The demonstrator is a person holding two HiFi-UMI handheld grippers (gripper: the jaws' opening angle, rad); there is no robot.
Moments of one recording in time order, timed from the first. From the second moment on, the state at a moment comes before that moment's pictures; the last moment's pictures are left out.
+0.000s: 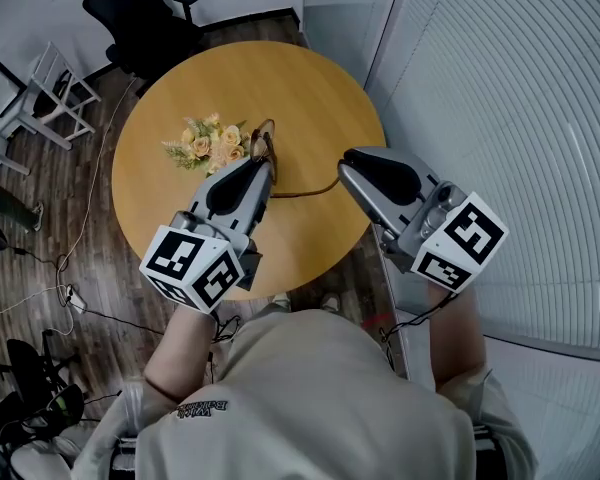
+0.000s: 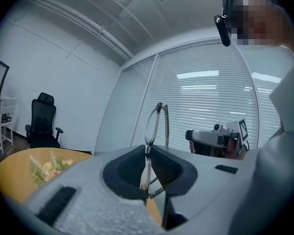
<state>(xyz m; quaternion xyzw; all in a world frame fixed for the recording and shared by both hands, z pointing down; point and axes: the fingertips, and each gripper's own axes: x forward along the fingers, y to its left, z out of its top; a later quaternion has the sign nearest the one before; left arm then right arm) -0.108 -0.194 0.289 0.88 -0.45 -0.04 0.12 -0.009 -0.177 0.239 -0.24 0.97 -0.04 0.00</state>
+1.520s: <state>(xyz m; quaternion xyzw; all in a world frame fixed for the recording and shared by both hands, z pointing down) -0.098 -0.184 0.289 0.89 -0.44 -0.02 0.12 0.029 -0.148 0.229 -0.26 0.96 0.06 -0.04</state>
